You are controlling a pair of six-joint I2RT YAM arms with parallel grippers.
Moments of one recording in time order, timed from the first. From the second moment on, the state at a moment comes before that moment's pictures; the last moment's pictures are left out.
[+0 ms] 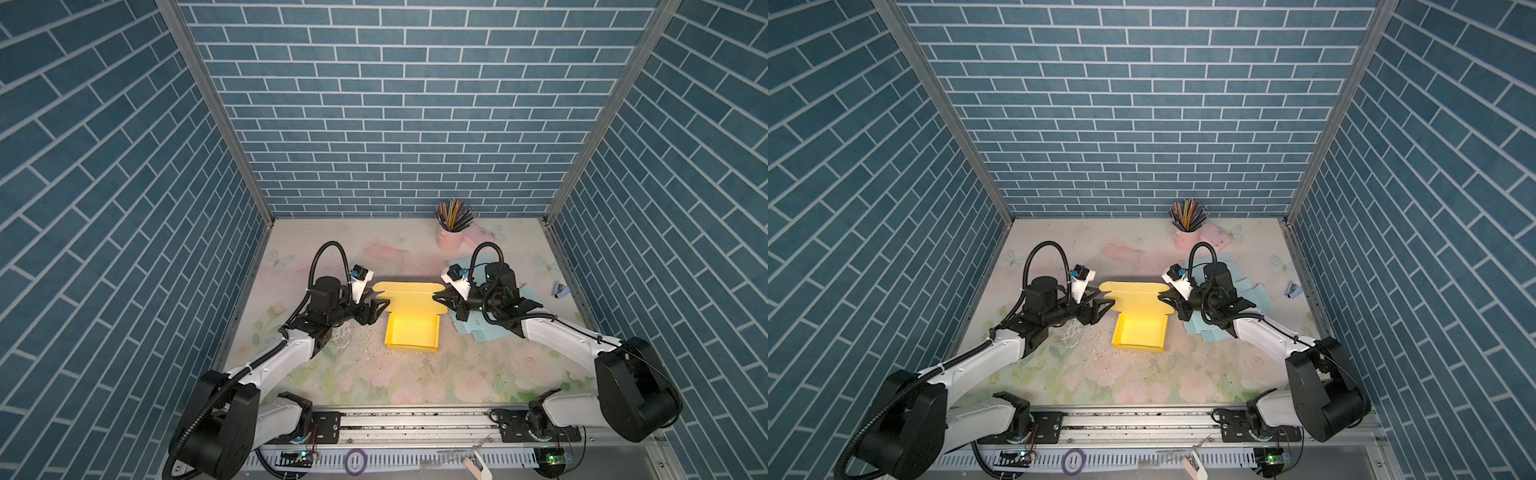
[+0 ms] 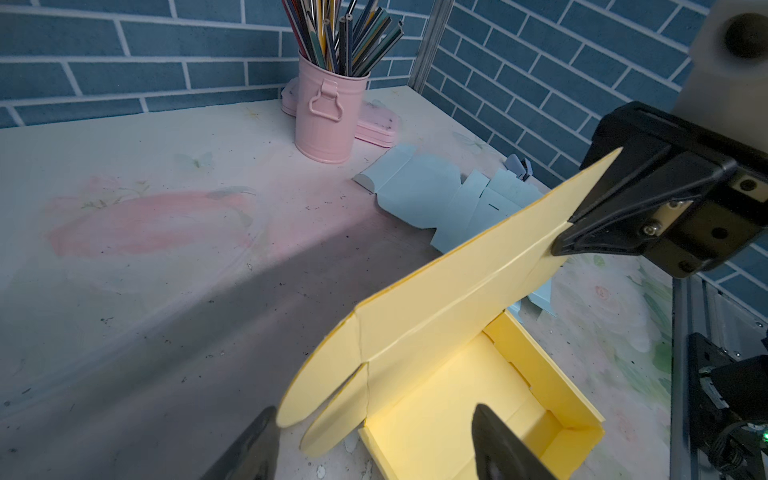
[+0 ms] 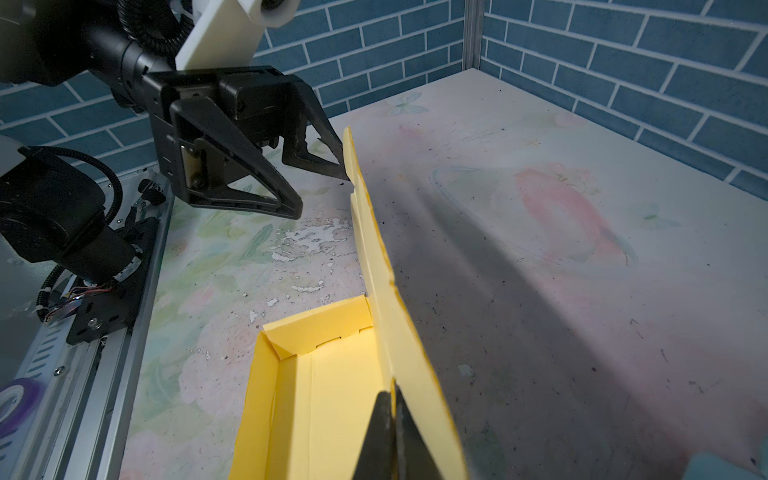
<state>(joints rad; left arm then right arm) -0.35 1.20 0.51 0.23 0.54 -0.06 0.49 1.36 0.69 0.15 -0.75 -0.25</state>
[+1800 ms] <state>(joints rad) -0.41 1.23 0.53 0.14 0.47 0.04 0.54 1.32 0.75 -0.02 -0.44 -0.20</state>
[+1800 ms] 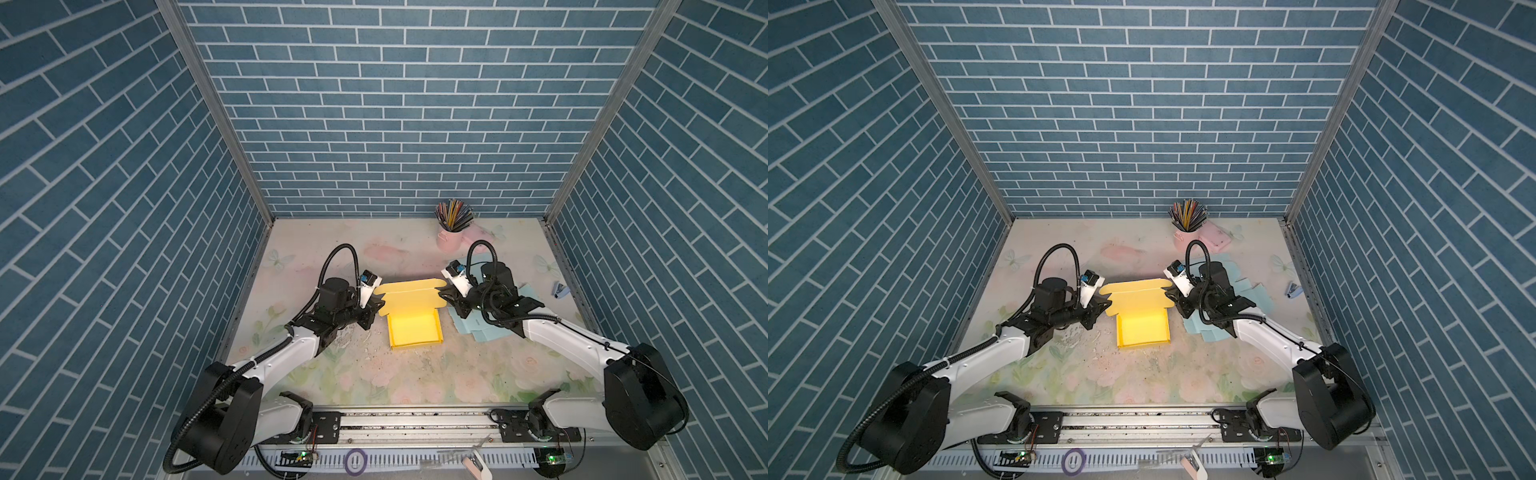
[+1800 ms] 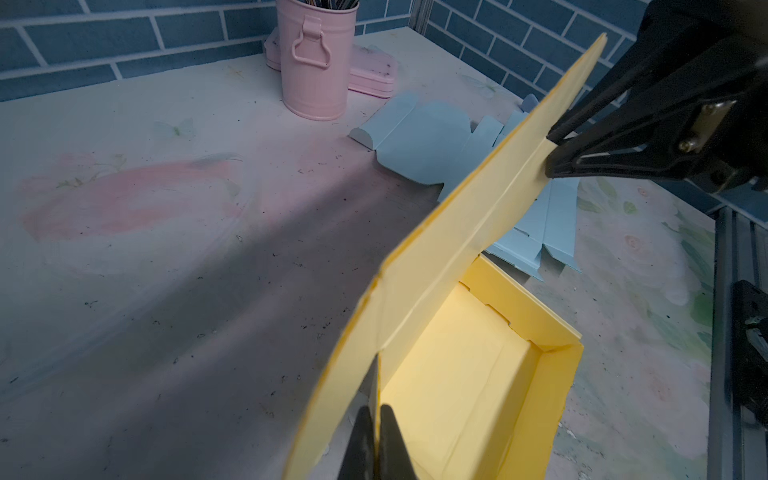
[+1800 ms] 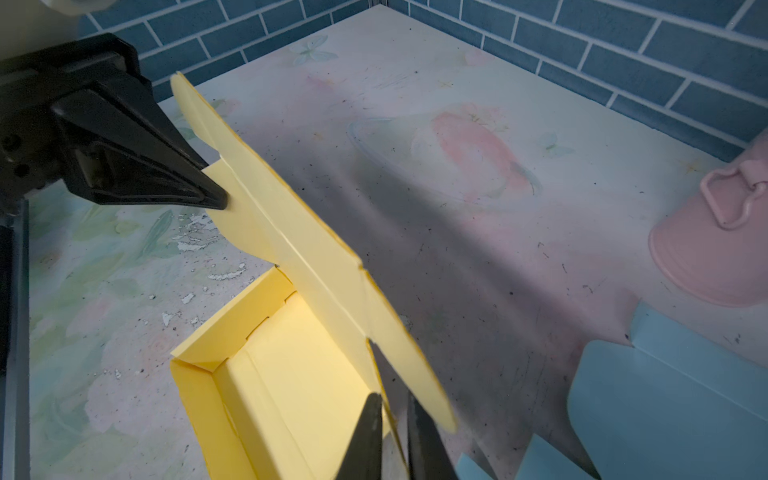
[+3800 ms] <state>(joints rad) -0.57 1.58 0.54 0.71 -0.33 -0.24 0.92 1.69 0.98 0.15 0.35 0.23</state>
